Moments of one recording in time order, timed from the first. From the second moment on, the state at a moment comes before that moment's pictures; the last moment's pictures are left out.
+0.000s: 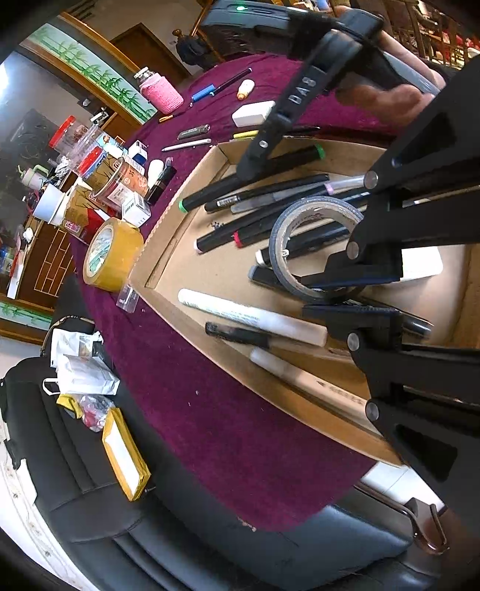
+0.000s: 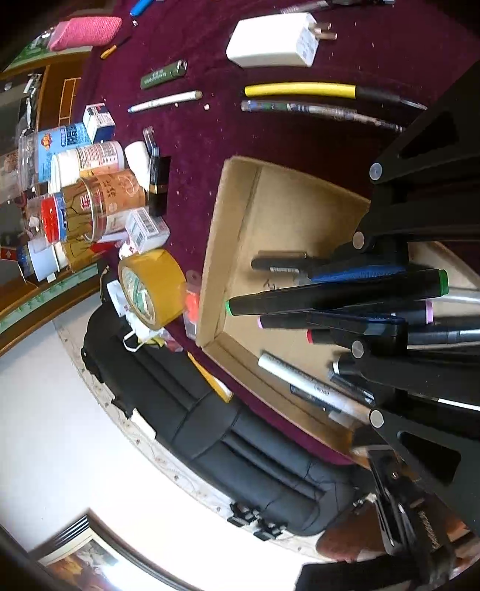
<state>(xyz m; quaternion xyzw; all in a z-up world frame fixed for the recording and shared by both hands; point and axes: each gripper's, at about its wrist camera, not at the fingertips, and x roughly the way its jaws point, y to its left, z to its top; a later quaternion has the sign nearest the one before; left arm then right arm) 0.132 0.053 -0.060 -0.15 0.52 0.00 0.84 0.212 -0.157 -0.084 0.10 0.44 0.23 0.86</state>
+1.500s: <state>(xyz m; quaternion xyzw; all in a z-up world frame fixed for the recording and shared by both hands) 0.251 0.011 -0.083 0.02 0.57 0.06 0.82 0.204 -0.131 -0.095 0.02 0.44 0.20 0.88</state>
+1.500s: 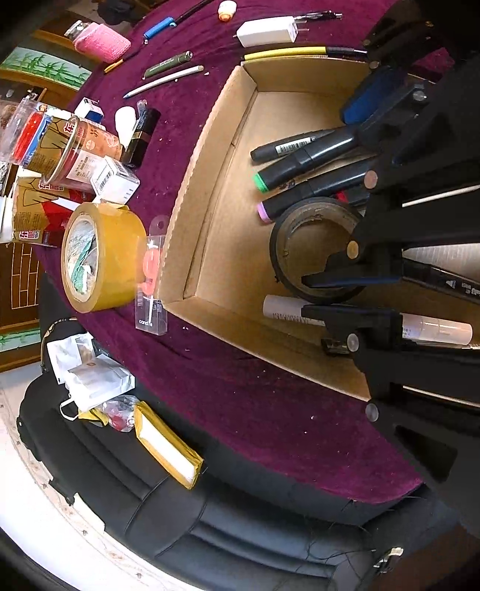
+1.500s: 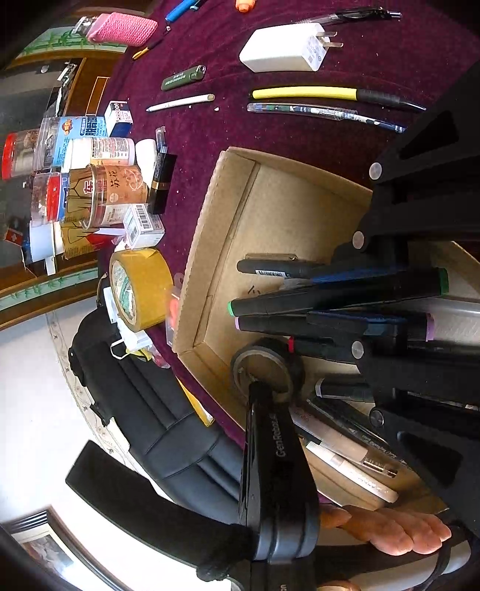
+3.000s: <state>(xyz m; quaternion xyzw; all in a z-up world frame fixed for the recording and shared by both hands) 0.091 -0.032 -0.013 -0.09 0.43 -0.05 0.90 0.168 -0.228 -0.019 0.16 0.34 0.21 0.91</state>
